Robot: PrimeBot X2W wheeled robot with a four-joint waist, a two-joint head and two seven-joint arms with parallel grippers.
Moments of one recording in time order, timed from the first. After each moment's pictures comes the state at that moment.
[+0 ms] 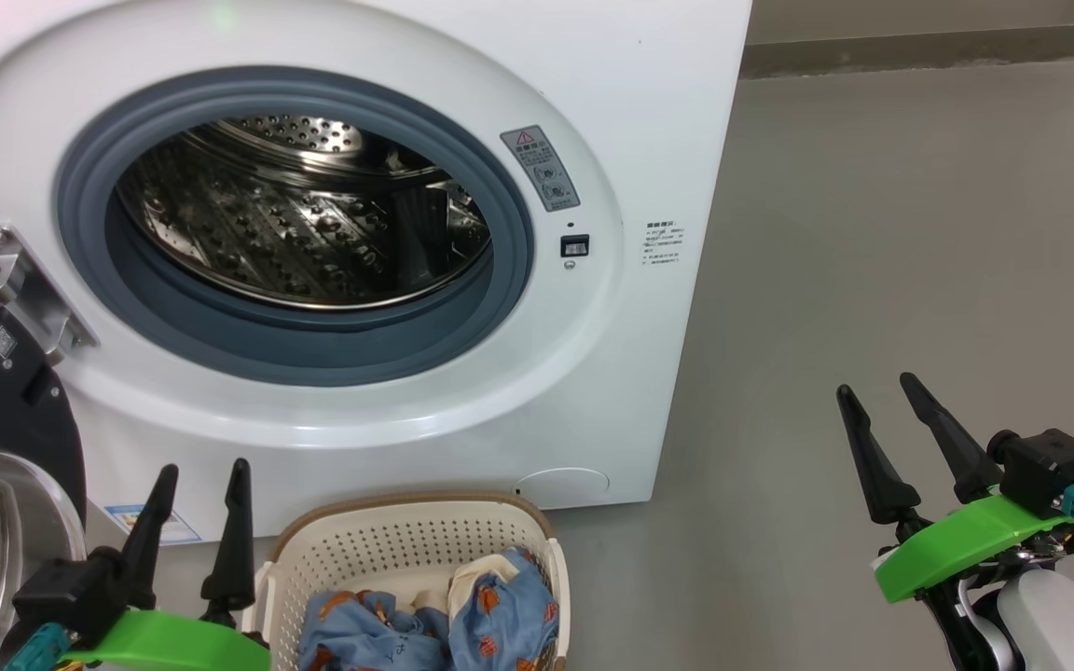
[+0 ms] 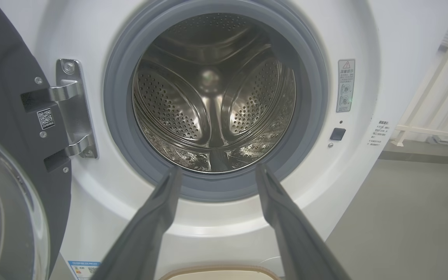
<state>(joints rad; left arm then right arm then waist) -0.13 0.34 -0.30 0.23 -0.62 0.10 -0.25 -0.22 -0.28 0.25 0.35 0.50 0.13 -0.25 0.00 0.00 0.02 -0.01</state>
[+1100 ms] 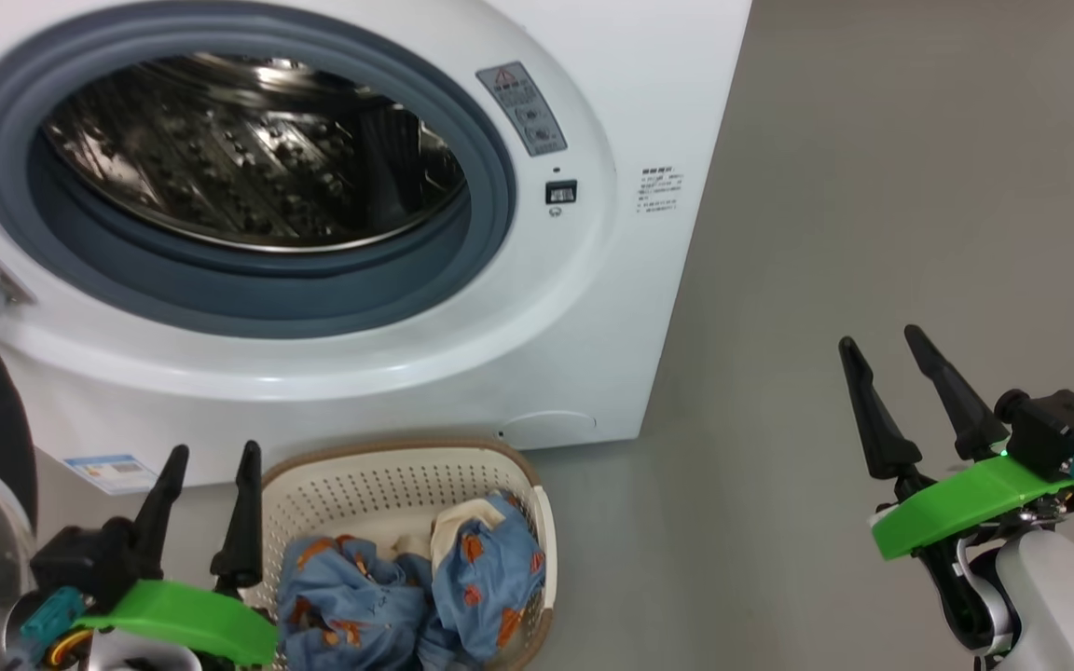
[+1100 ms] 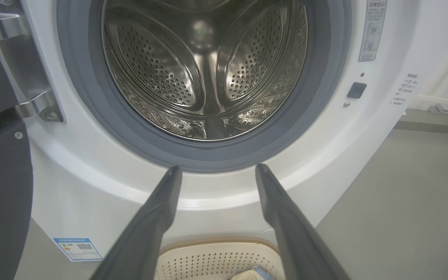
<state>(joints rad) -0.19 0.35 -0.33 0.27 -0.62 0.10 -0.23 -0.27 -0.26 0.22 0.33 0.48 0.13 -0.25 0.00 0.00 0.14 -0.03</state>
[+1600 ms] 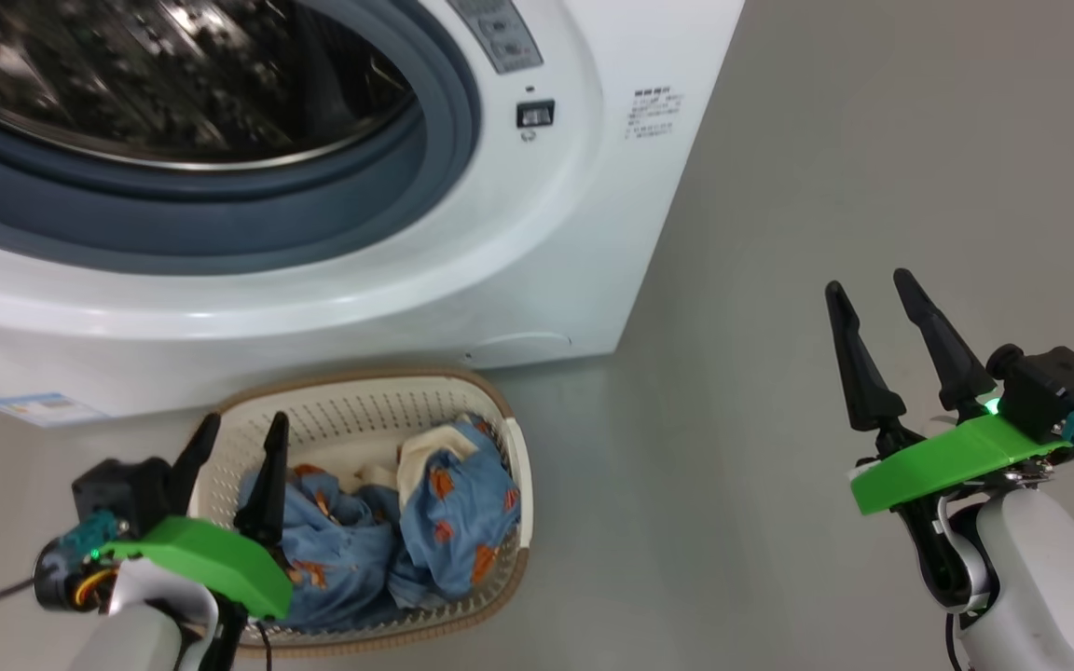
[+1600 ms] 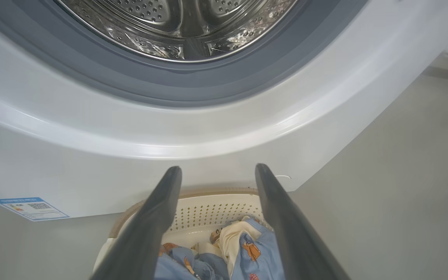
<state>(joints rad) -0.35 0.33 -0.39 0.45 -0.63 0.00 -0.16 -0.34 -0.21 0.19 0.31 0.45 0.13 -0.25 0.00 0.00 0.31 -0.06</state>
